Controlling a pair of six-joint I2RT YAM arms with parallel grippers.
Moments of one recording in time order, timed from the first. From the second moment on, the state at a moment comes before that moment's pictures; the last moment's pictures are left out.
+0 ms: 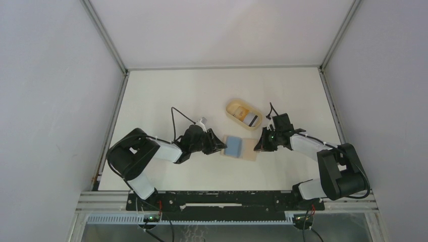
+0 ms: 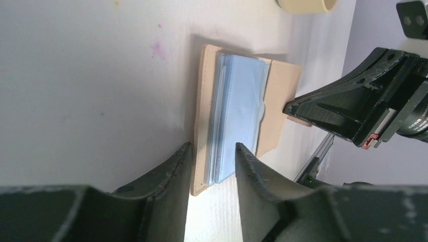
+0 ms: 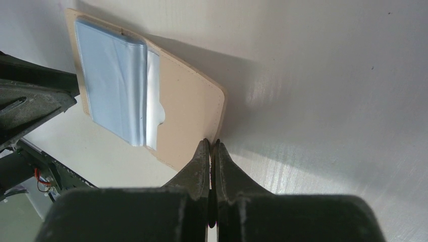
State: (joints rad) left arm -0.72 1.68 0.52 0.58 0.24 -1.05; right arm 0.28 1.40 0.58 -0.26 -0.40 0.45
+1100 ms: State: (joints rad) left arm -0.71 1.51 0.50 0.53 0.19 -1.02; right arm 0.41 1.37 0.65 -0.25 -0.33 0.46
